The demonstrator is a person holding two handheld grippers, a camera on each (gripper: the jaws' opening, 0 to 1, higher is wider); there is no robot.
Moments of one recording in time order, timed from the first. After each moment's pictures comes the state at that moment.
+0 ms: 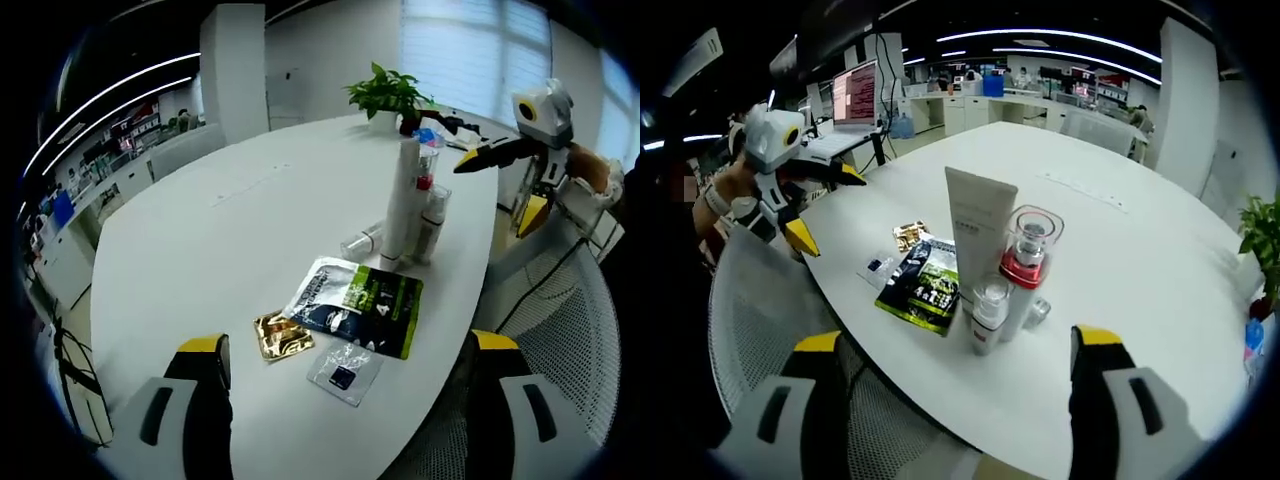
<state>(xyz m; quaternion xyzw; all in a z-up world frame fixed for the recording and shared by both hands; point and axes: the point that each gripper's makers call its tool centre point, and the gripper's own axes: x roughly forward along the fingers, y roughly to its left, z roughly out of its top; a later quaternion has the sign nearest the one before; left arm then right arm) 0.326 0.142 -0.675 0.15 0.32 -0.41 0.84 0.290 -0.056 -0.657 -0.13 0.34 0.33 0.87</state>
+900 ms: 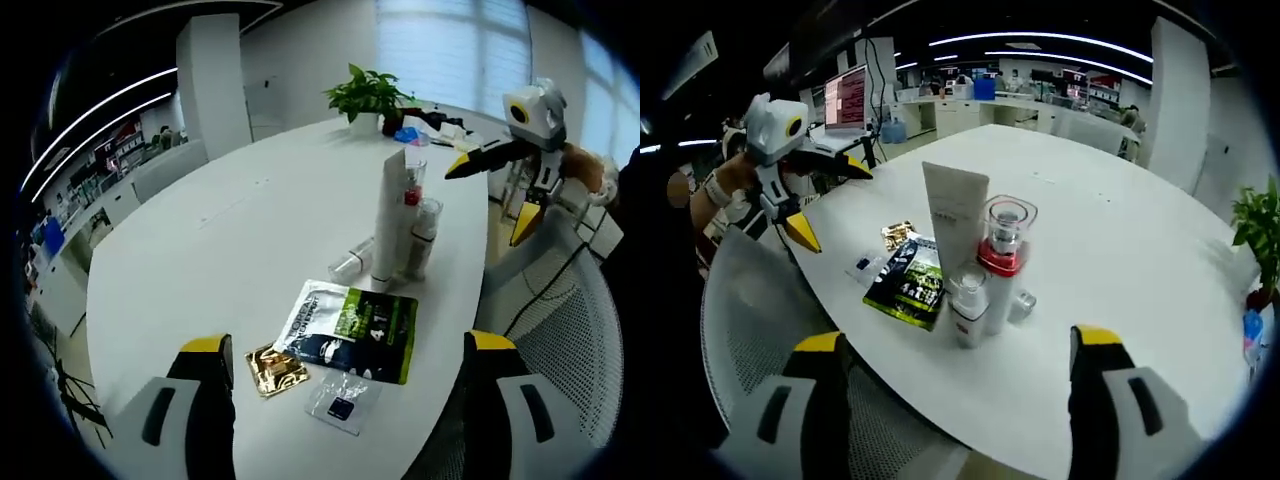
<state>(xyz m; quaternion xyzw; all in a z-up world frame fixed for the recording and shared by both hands) 0.335 0.109 -0.673 0.16 0.31 -0.45 0.82 0.286 -0.073 -0.662 -0.11 0.33 0.32 0.88</state>
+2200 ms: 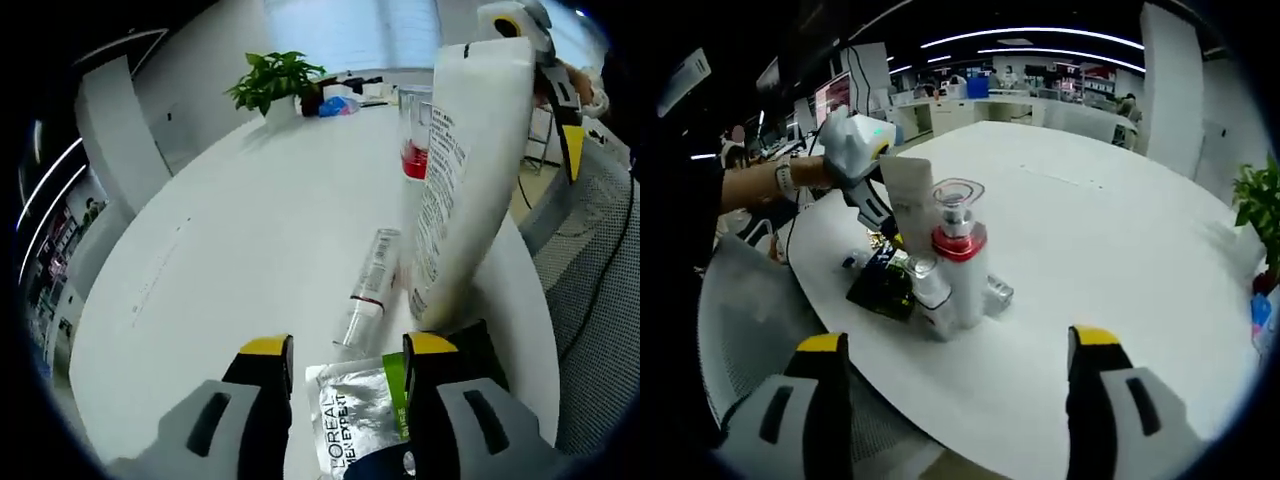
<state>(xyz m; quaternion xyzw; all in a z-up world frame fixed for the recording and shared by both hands) 0.416 0.000 -0.737 0.30 0.25 -0.58 0.72 0.304 -0.106 -0.672 -0.09 0.34 0.31 0.88</state>
